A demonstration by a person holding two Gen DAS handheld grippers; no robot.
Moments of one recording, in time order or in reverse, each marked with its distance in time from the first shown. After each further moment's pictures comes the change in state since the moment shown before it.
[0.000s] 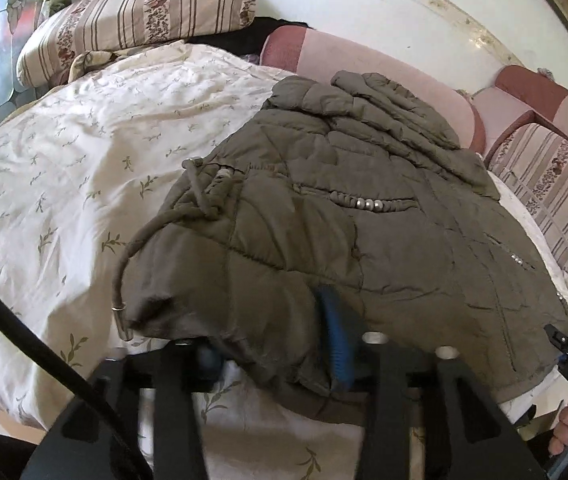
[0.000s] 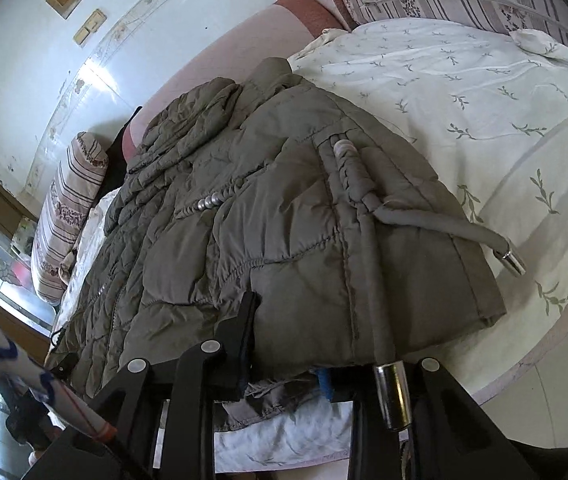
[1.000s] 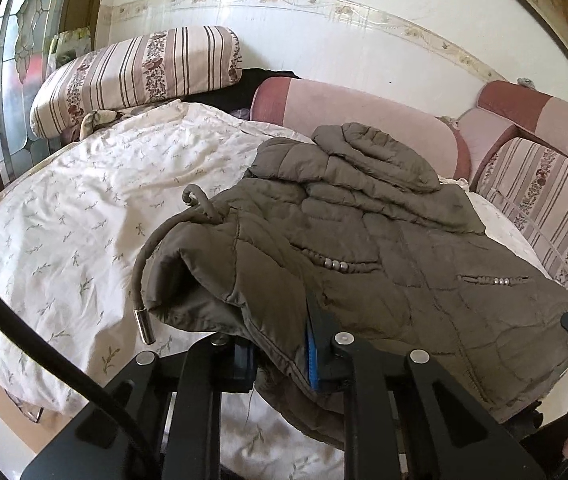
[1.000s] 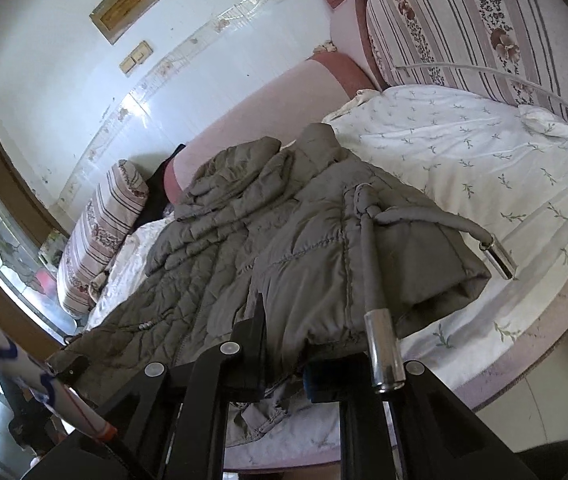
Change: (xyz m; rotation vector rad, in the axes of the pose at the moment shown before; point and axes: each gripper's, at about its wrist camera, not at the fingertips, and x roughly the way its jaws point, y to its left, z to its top) left arm -0.074 -0.040 0.015 0.061 -0.158 0.030; right arm -0.080 0.037 0.014 -0.066 -0.160 0.080
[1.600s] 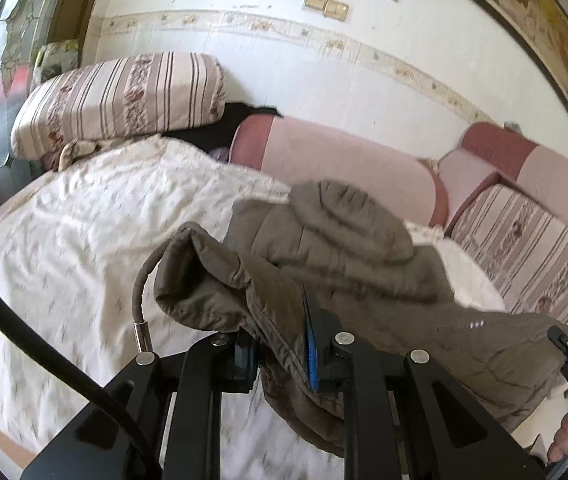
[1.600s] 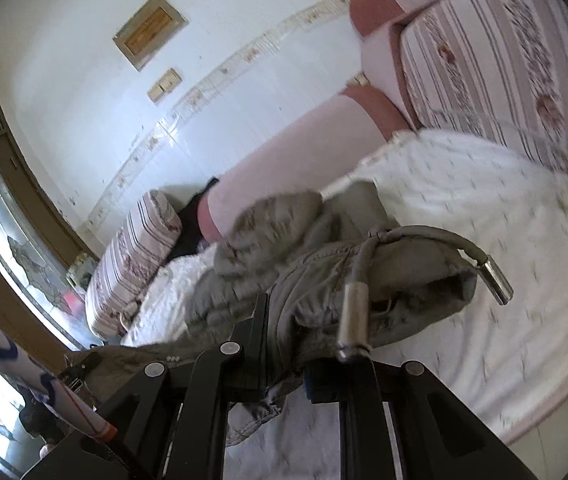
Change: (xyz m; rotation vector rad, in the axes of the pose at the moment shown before) left arm -0.012 -0.005 0.109 -0.045 -0.077 -0.098; right arm -0.012 0.036 0.098 -0.024 -0.070 0.106
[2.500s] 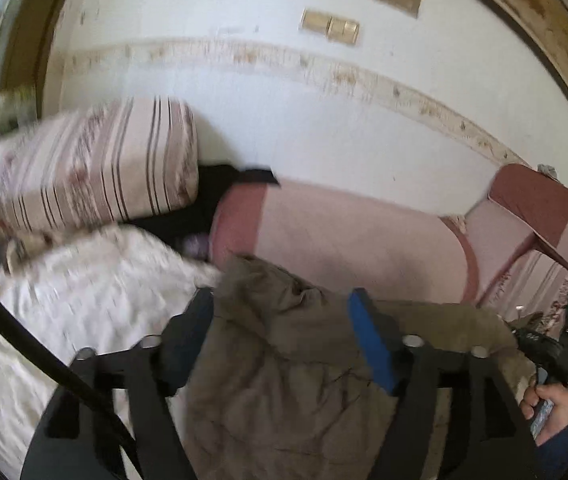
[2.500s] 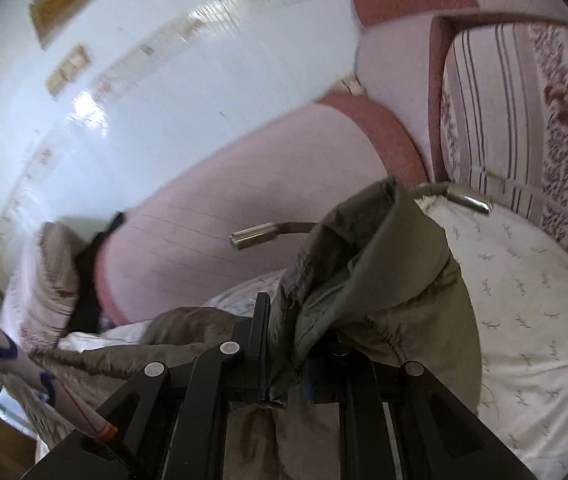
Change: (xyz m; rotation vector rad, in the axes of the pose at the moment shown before) left arm 0.178 -0.013 0.205 0.049 -0.110 0.028; right arm 0.323 0.002 0.198 -0.029 0.039 -0.310
